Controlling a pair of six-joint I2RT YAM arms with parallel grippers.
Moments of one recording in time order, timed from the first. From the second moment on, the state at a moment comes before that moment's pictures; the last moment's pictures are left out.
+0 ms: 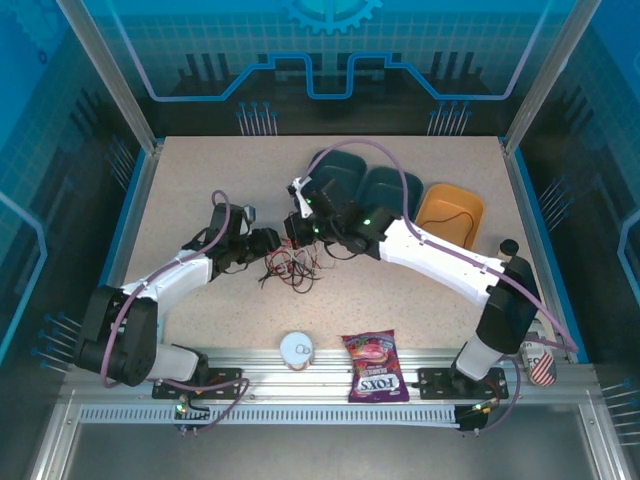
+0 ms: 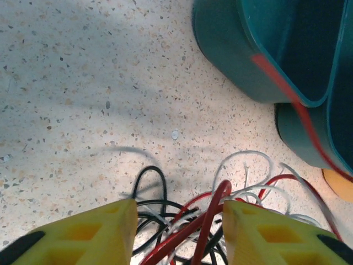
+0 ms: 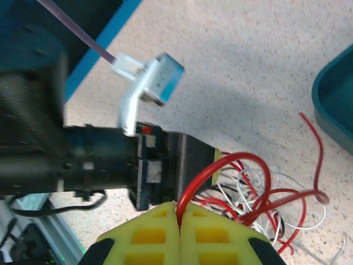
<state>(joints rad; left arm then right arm) -0.24 1.38 0.71 -0.16 0.31 -0.70 0.90 1.63 1.48 -0.50 -0.03 0.45</state>
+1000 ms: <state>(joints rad) -0.21 1.37 0.65 -0.16 0.24 -0.72 0.88 1.29 1.34 -0.39 0.05 0.34</state>
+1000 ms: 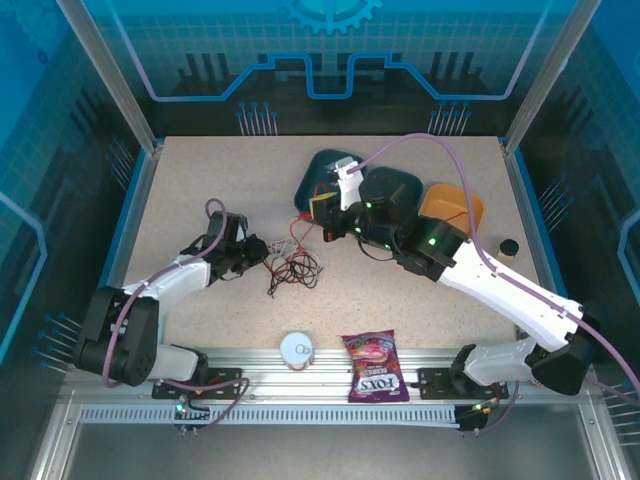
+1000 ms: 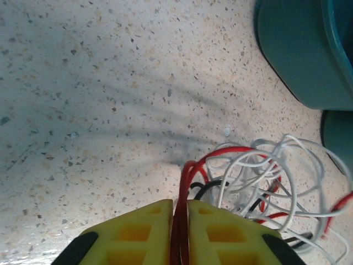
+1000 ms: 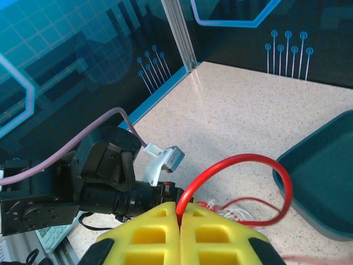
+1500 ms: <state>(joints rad) -0.20 1.34 0.65 -0.19 0.20 -0.72 0.88 1.17 1.33 -0.41 0.10 0.31</state>
